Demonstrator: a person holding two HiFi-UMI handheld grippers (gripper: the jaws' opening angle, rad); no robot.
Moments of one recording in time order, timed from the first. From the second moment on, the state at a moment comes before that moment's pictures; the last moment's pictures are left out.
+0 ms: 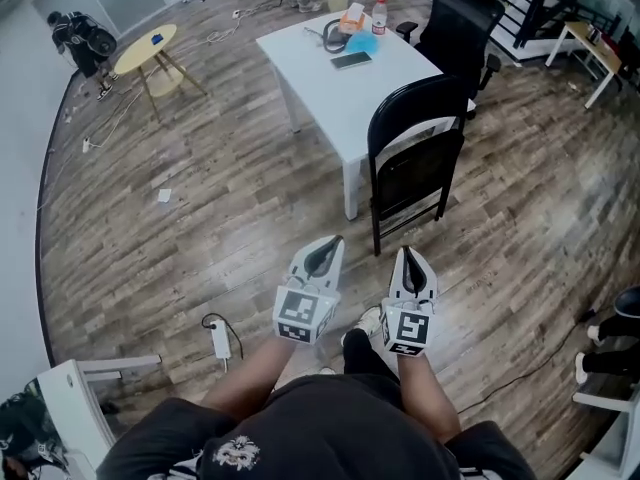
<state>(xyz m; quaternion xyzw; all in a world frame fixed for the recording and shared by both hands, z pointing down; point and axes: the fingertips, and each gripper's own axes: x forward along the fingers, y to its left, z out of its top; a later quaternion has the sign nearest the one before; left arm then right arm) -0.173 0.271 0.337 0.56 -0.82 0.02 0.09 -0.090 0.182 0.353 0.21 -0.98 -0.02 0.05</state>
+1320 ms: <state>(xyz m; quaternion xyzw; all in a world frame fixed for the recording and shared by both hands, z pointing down) -0.444 -0.066 0.354 0.62 -0.75 0.14 0.15 -0.302 -0.113 0.440 0.38 -0.90 0.13 0.16</state>
